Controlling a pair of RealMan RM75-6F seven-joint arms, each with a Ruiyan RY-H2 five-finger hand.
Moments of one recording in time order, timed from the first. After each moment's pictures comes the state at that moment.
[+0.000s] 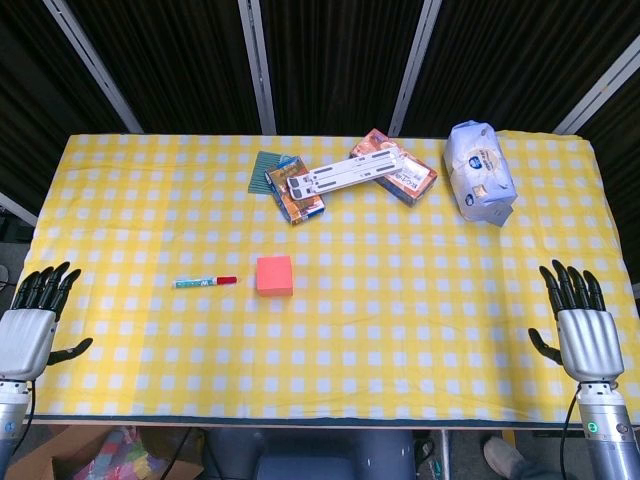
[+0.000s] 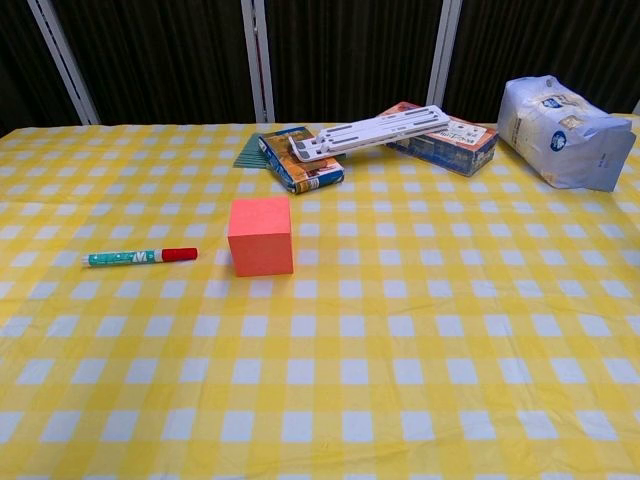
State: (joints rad) left arm -0.14 -1.20 -0.05 -1.56 1.50 1.46 0.11; right arm 0.15 -1.16 0.11 -1.64 -1.42 1.45 -0.20
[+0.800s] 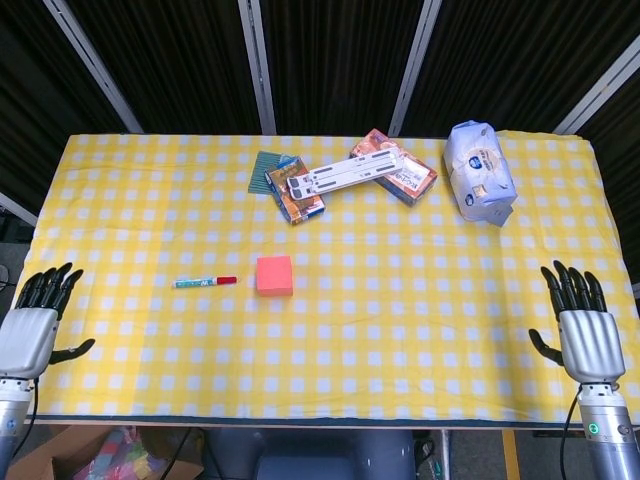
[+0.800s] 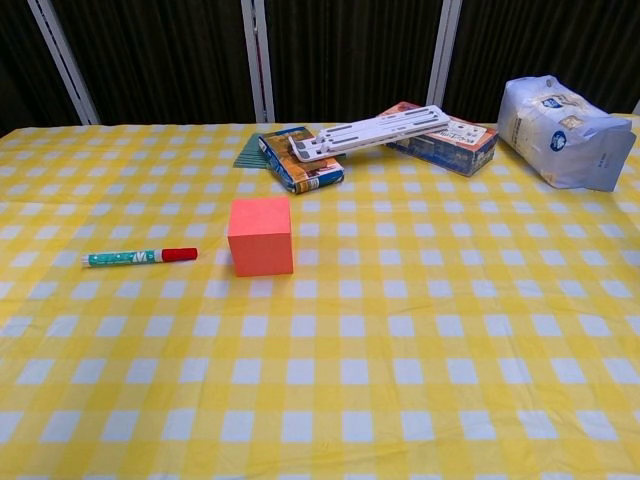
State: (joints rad) left arm -0.15 -1.18 -0.06 -1.61 1.45 1.40 0.11; right arm 0.14 -1.16 0.11 -1.64 -1.42 1.45 -0.19
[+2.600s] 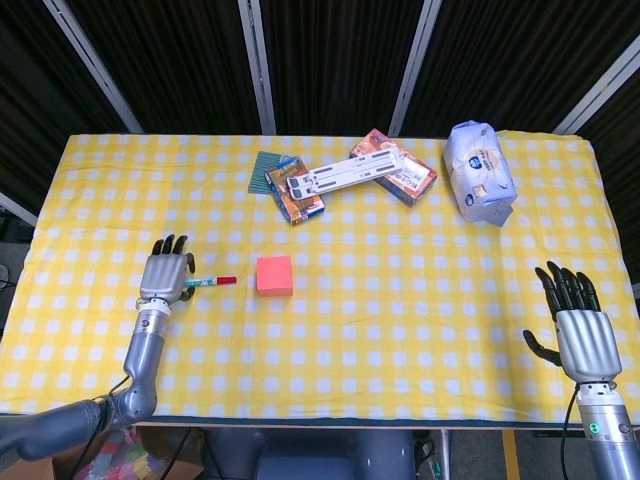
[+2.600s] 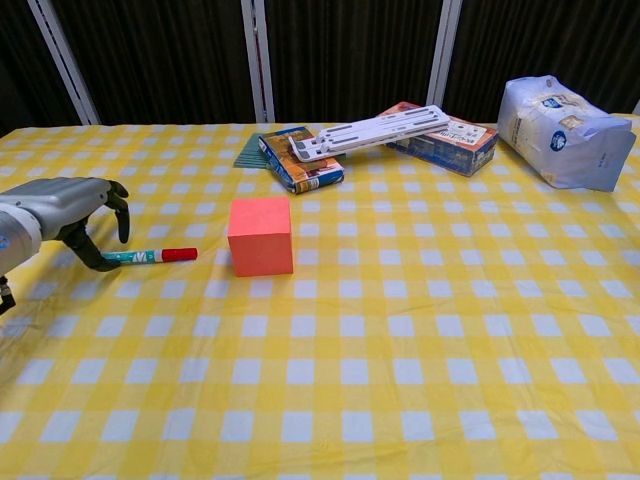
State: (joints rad) left arm -0.66 -1.71 -0.25 -1.26 0.79 1.05 0.67; right arm 0.15 -1.14 0.11 -1.64 -1.44 1.43 -0.10
